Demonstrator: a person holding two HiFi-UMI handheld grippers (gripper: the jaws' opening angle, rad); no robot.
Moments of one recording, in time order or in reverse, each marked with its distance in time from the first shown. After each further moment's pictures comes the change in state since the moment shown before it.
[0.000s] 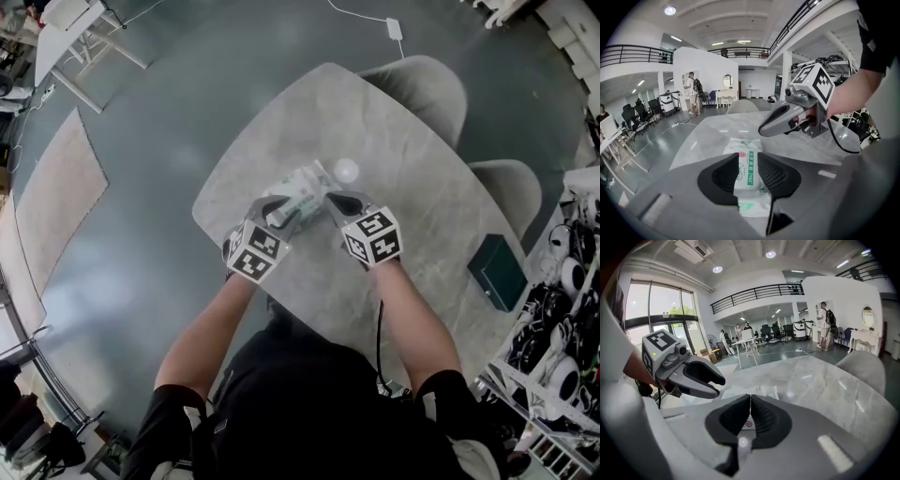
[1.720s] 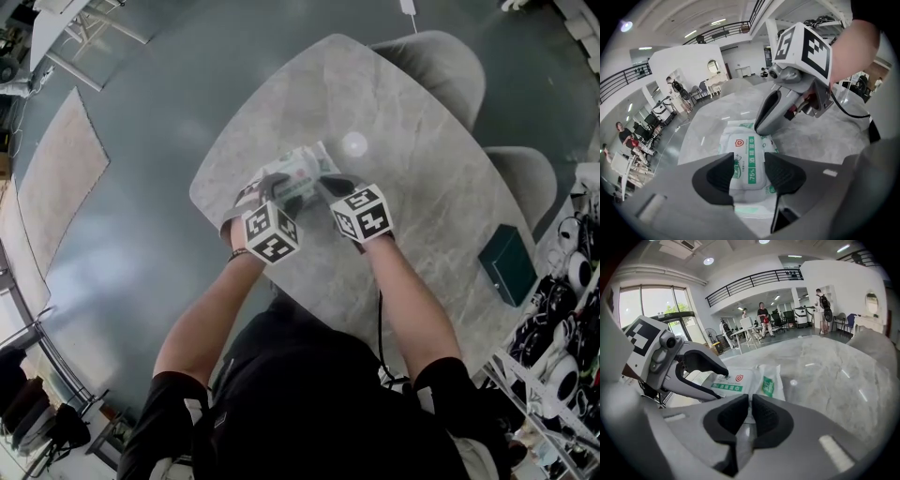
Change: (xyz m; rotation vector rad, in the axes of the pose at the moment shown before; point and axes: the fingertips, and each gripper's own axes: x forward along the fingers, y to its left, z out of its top) left arm 0.041 0.000 -0.044 0.260 0.262 0.056; right arm 0.051 -0.001 -0.049 0.063 0.133 0.052
